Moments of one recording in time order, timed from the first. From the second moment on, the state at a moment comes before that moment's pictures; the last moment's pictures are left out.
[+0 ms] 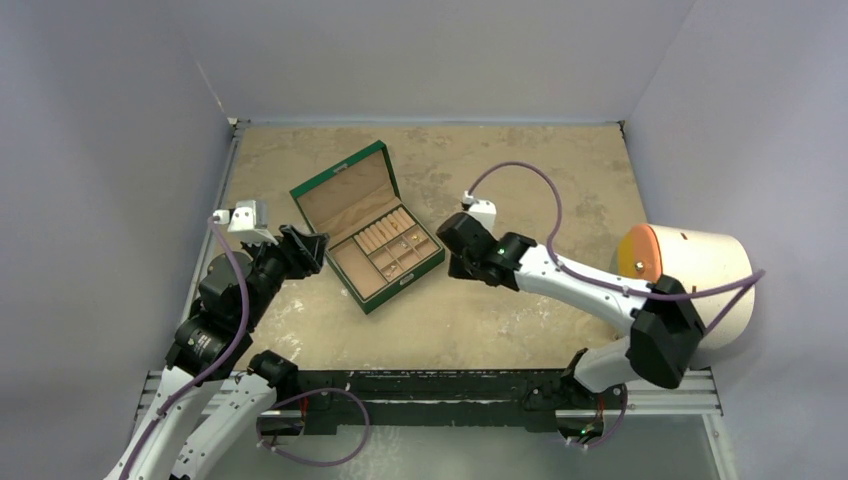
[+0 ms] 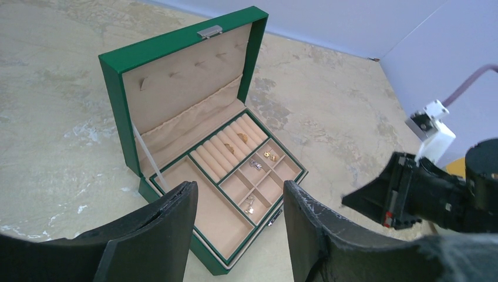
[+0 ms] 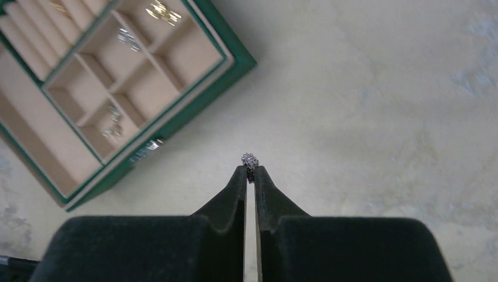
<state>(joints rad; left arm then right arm) -0.46 0.47 0.79 -0.50 -0.19 -0.47 0.89 1.40 1.02 -0.63 0.41 0.88</state>
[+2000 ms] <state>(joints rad) -0.46 0.49 0.79 -0.50 -0.21 -0.47 0.87 1.89 1.44 -0.40 0.20 0.67</state>
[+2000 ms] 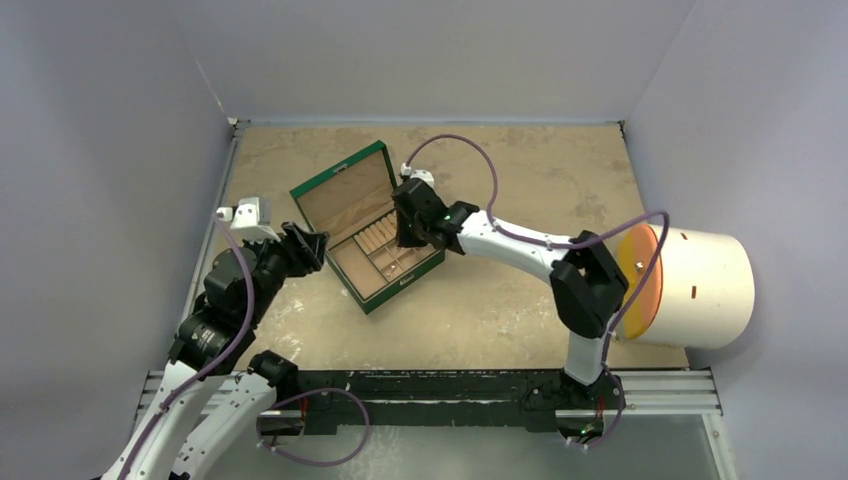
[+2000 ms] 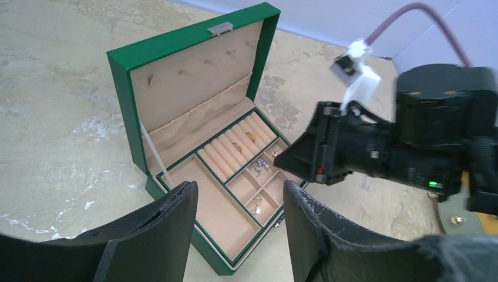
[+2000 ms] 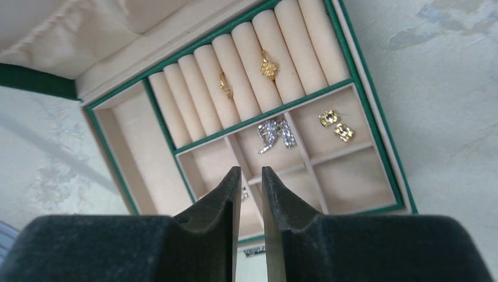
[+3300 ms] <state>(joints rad) -0.15 1.20 1.17 -0.41 -0.38 -0.47 0.86 0.93 0.85 -0.41 0.31 0.51</state>
